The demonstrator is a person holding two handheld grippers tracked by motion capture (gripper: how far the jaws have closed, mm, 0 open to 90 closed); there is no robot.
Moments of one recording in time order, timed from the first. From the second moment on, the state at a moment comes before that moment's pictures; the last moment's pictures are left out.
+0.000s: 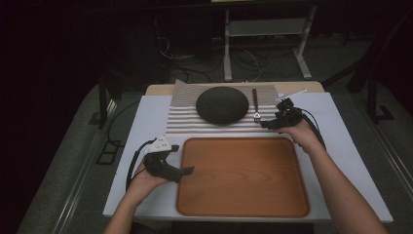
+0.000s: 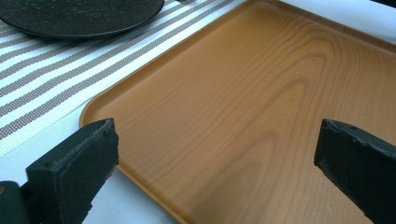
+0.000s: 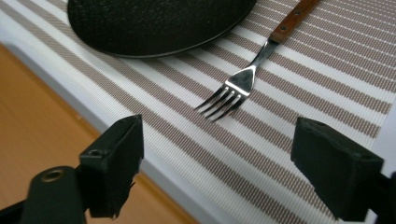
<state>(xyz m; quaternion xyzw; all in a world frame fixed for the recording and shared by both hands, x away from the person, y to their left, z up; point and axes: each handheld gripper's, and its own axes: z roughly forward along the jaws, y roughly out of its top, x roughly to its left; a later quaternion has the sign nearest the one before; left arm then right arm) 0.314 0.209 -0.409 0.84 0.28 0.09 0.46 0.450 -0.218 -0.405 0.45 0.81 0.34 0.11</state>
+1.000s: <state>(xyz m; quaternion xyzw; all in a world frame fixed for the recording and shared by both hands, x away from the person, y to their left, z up) 0.315 0.210 -0.409 0.83 0.28 0.09 0.46 0.533 -0.201 -0.415 0.51 0.81 0.29 0.10</state>
